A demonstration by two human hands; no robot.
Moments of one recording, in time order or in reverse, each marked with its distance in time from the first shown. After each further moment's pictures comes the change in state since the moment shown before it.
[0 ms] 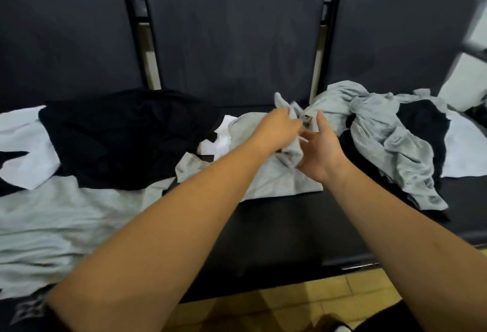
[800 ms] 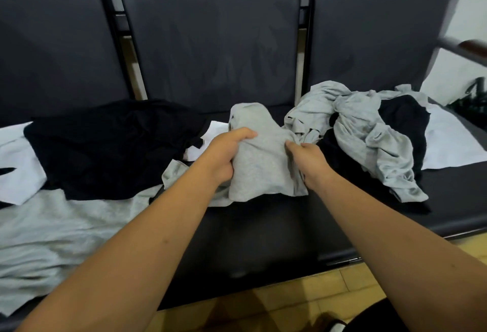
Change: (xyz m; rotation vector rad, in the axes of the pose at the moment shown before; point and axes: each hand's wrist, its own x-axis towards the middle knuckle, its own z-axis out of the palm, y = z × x) left_hand -0.035 -0.029 -0.019 -0.793 -0.025 -0.422; right_hand 0.006 0.009 -0.033 -0.630 0.312 -0.154
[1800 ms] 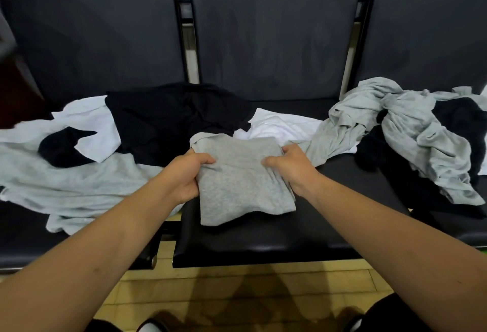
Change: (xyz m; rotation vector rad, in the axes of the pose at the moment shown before) left_hand -0.086 -0.031 -0.147 -0.120 0.271 -0.067; right_hand -0.080 0.002 0.101 -0.082 -0.362 -0.086
